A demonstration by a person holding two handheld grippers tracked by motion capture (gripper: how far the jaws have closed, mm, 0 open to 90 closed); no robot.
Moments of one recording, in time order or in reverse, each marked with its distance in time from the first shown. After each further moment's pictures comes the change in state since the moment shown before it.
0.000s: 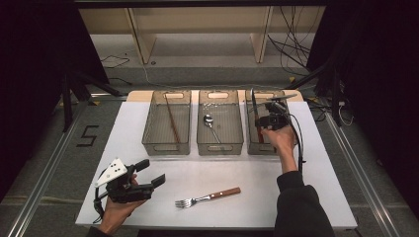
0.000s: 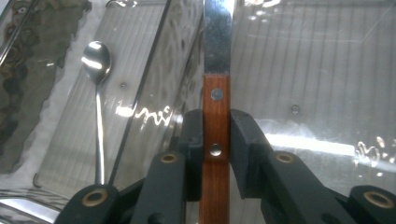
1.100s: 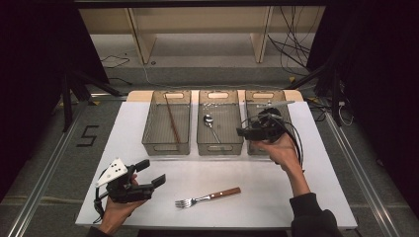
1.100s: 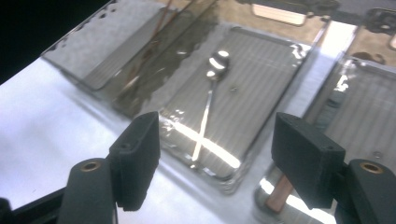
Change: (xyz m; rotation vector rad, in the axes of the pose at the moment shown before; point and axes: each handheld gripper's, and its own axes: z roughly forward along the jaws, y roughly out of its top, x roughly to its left) left arm 0.000 0.000 0.000 0.008 0.002 0.007; right arm 0.054 -0.033 -0.061 -0.140 0.228 -0.339
